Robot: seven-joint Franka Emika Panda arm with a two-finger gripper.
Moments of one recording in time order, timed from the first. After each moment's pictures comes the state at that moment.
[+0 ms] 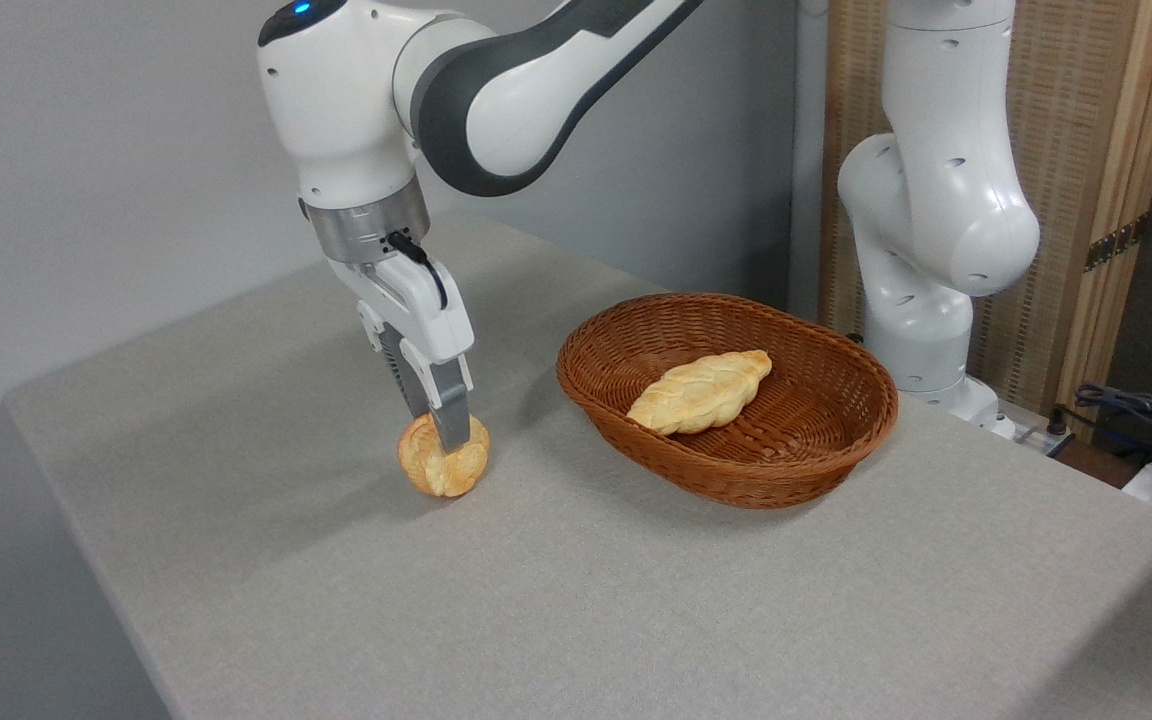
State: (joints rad) arm -0.42 0.02 0.13 -1.96 -0.06 1.93 0.59
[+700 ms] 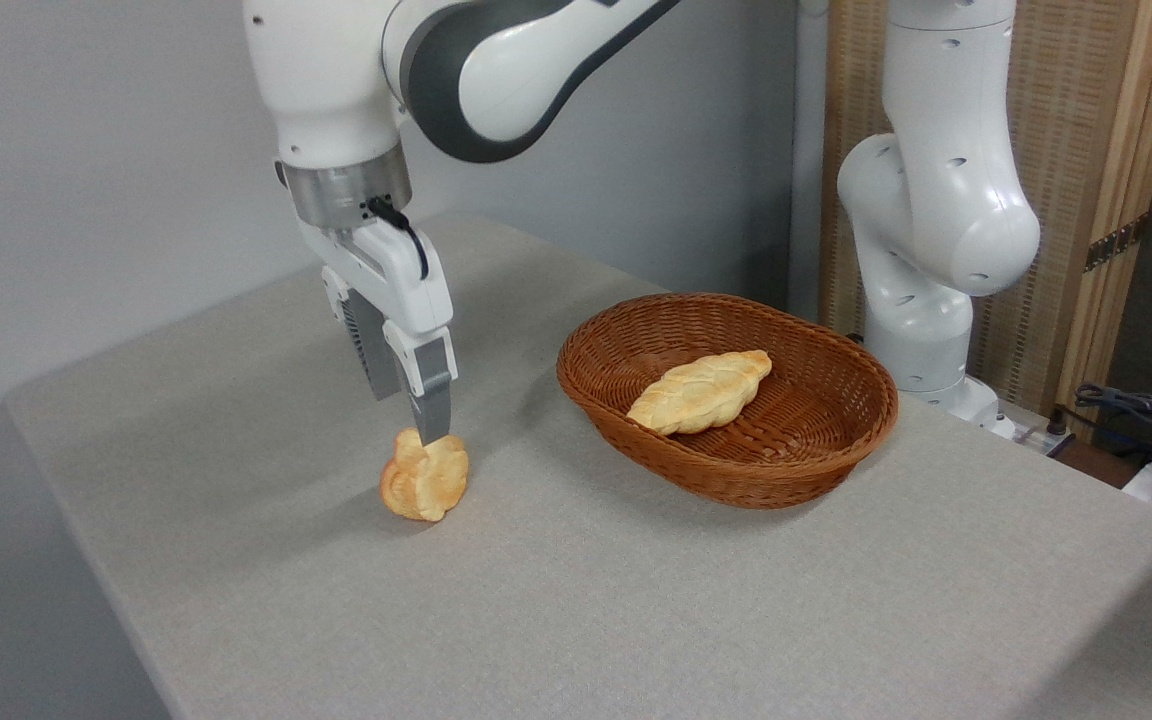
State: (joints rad) arm -0.41 0.01 0.15 -1.89 -0.06 1.93 0.59
